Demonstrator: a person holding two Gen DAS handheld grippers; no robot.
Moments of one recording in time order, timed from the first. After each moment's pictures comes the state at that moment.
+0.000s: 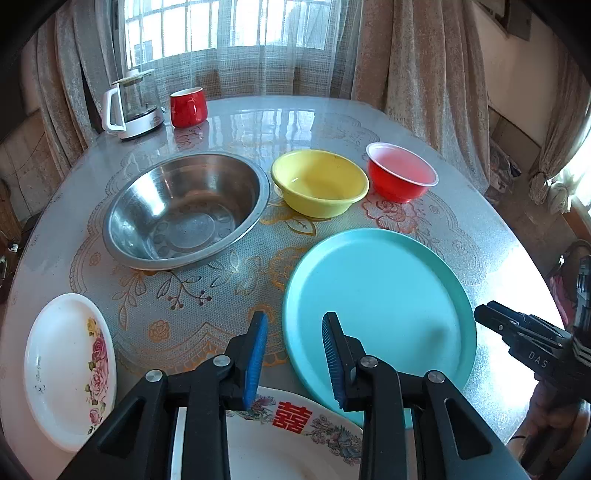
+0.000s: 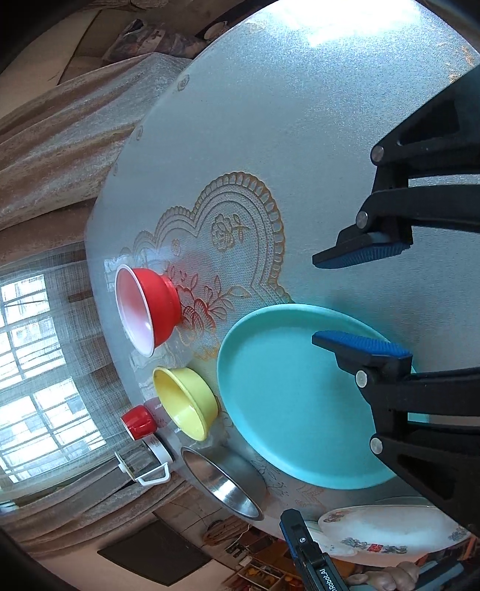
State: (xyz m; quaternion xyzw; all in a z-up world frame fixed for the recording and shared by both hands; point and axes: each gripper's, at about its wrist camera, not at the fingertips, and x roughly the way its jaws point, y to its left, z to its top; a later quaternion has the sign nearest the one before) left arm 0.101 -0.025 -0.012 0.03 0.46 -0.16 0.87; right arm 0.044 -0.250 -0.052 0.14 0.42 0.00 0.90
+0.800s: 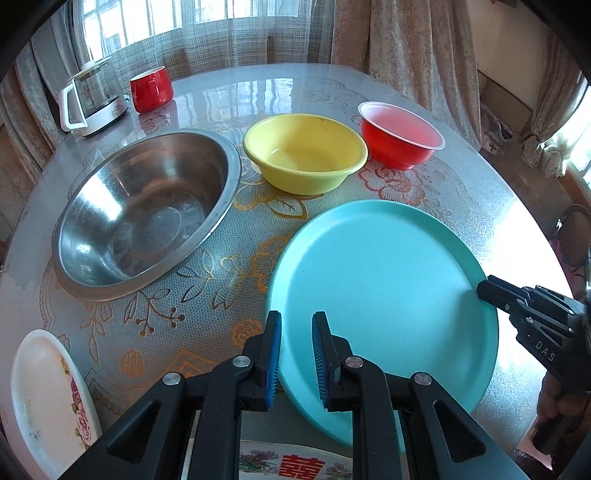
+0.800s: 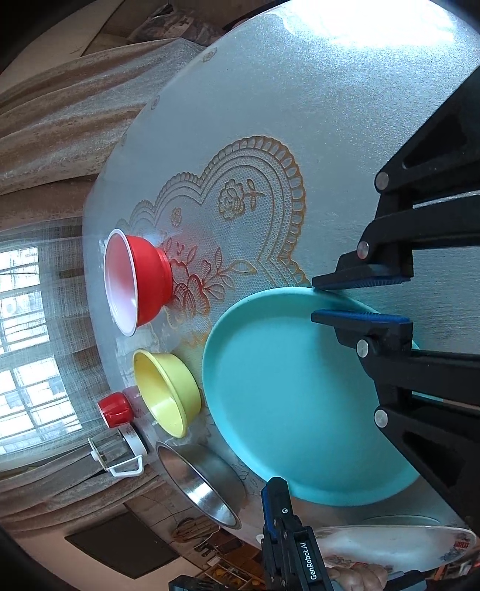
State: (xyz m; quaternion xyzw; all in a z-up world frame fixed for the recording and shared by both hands) left arm 0.138 -0.041 -0.038 0.08 0.50 -0.19 0.84; right arm 0.071 -0.234 -0.062 0.09 0.43 0.01 0.90
